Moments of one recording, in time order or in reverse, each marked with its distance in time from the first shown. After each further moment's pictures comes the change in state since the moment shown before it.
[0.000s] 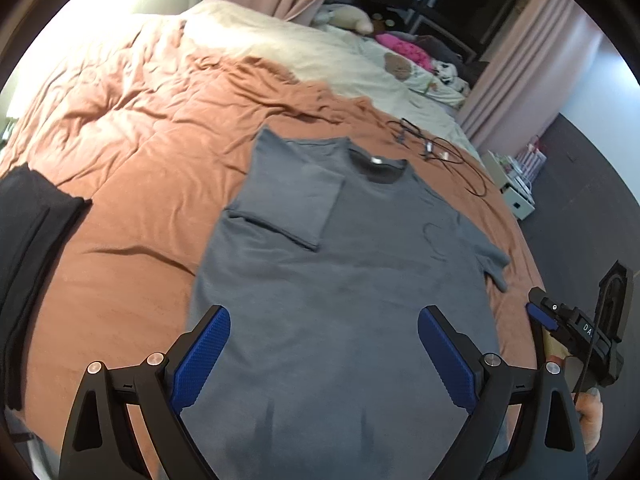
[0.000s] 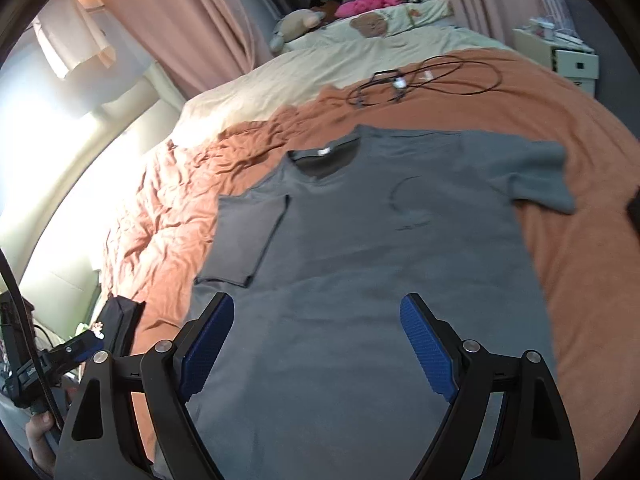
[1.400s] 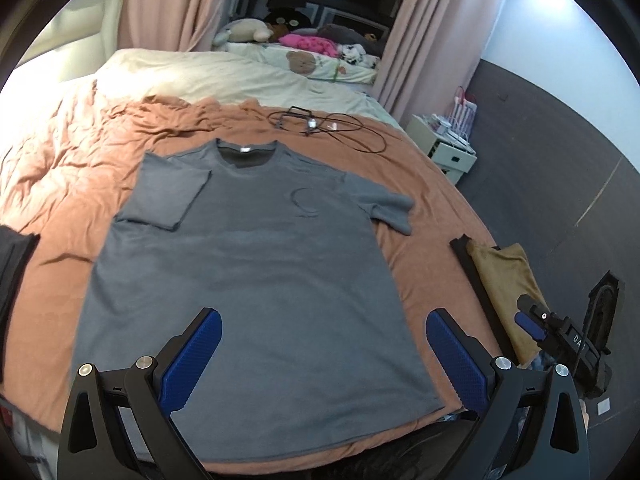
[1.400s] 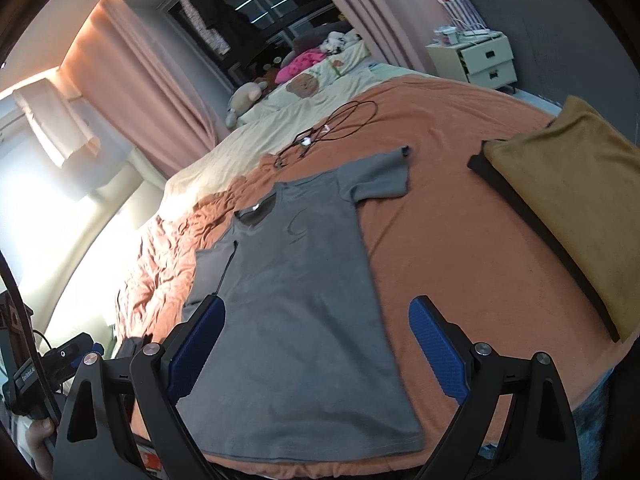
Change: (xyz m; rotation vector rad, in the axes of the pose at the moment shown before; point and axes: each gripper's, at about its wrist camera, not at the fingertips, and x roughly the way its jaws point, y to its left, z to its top) left arm -0.040 -0.214 -0.102 0.245 -0.028 -0.093; right arm -0.170 -0.139 -0.108 0.206 -0.206 0.019
